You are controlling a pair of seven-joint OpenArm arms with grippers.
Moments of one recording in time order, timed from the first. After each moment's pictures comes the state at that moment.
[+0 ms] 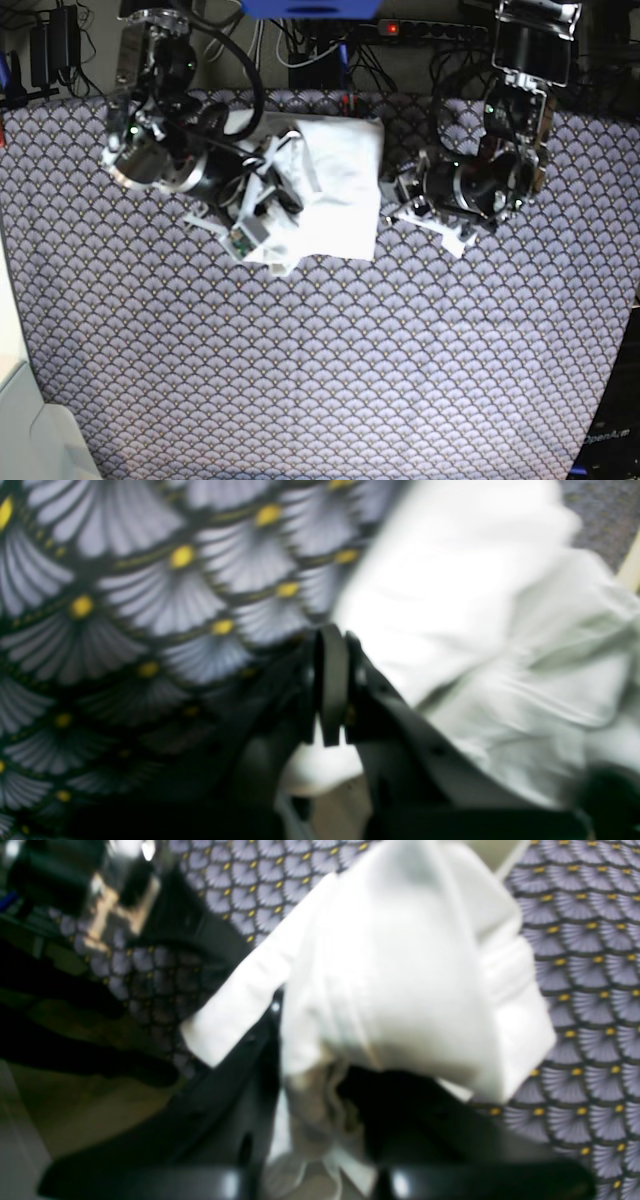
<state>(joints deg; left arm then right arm) -2.7 -15.5 8.7 87.8 -56.7 23.8 65.0 -8.2 -3.8 2.0 114.4 23.9 39.7 -68.5</state>
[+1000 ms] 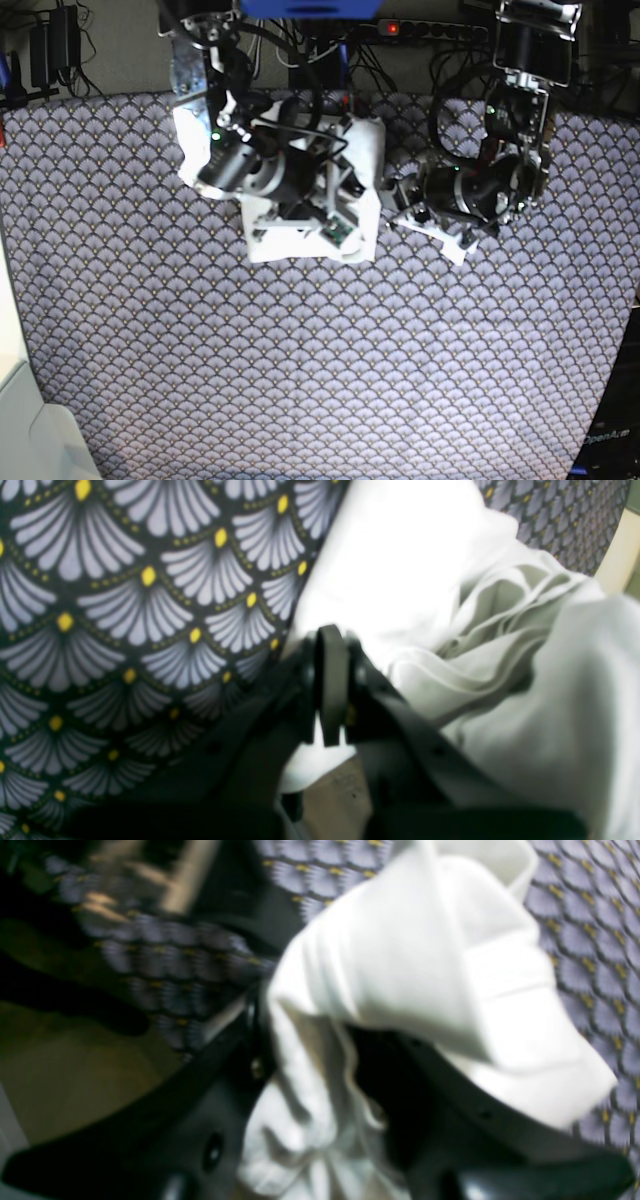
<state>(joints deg) -2.7 -15.5 8.5 89.8 -56.4 23.8 64.7 -5.1 -7.7 -14.2 110.4 8.9 39.7 -68.5</state>
